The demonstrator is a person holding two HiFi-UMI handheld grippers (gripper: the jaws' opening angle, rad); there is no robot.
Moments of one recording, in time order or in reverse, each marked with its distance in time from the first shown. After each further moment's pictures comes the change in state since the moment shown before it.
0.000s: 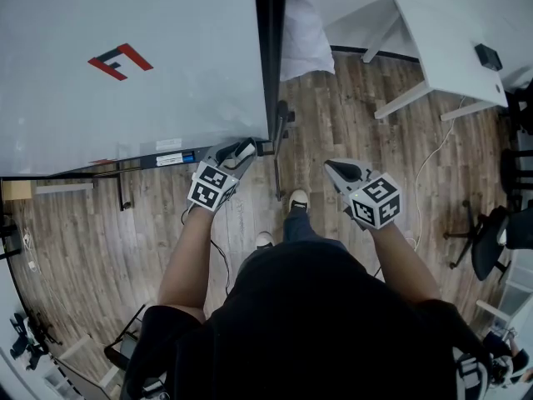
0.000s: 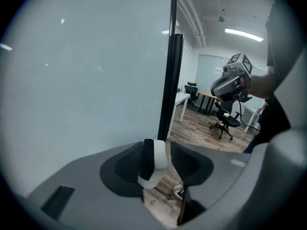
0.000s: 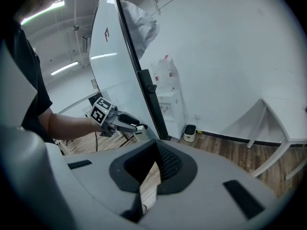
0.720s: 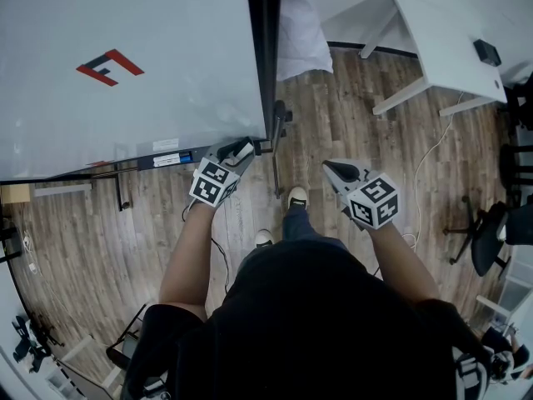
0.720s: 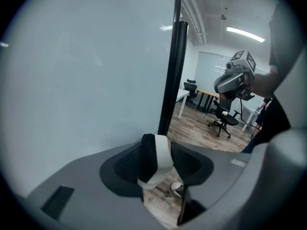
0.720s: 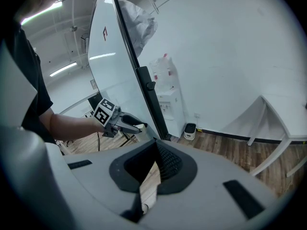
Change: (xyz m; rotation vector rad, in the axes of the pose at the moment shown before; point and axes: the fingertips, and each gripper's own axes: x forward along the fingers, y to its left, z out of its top) left arm 0.019 0.003 -0.013 -0.009 0.046 -0.028; right arm 0.005 -0.001 -0.007 0.017 0.010 0.000
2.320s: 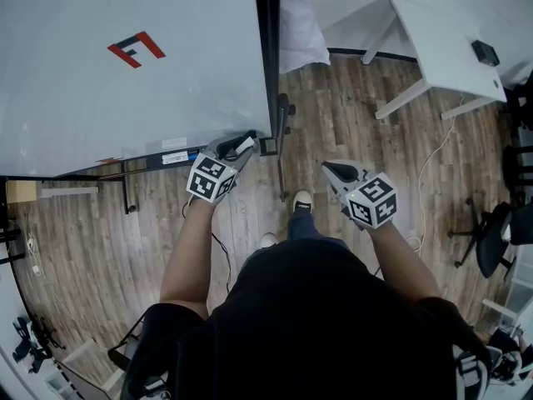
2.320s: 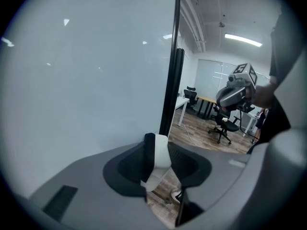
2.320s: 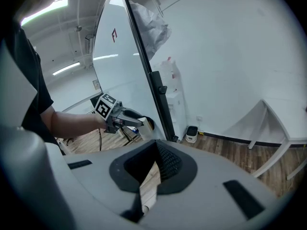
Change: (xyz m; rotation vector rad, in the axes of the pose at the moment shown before) left arm -0.038 -0.003 0.030 -0.013 -0.088 0.006; right arm -0.011 0.029 0.002 -0.025 -0.027 0.009
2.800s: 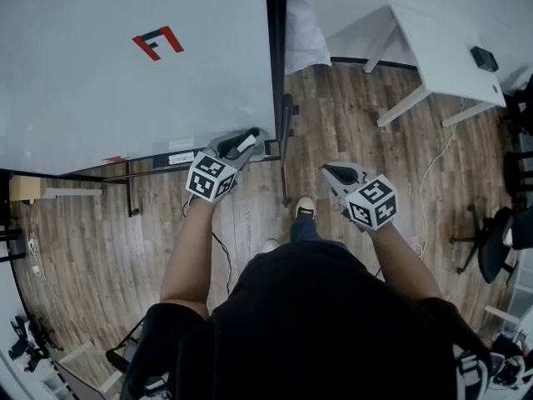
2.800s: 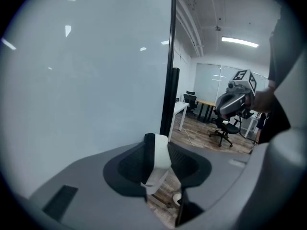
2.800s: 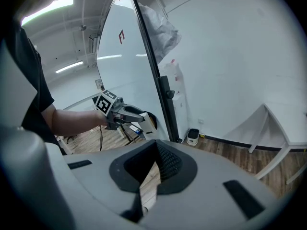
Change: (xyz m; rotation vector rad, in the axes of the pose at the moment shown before) left arm -0.027 -0.004 0.026 0.020 -0.064 0.013; right arm -0.009 0.019 0.006 -0.034 -0.019 0.007
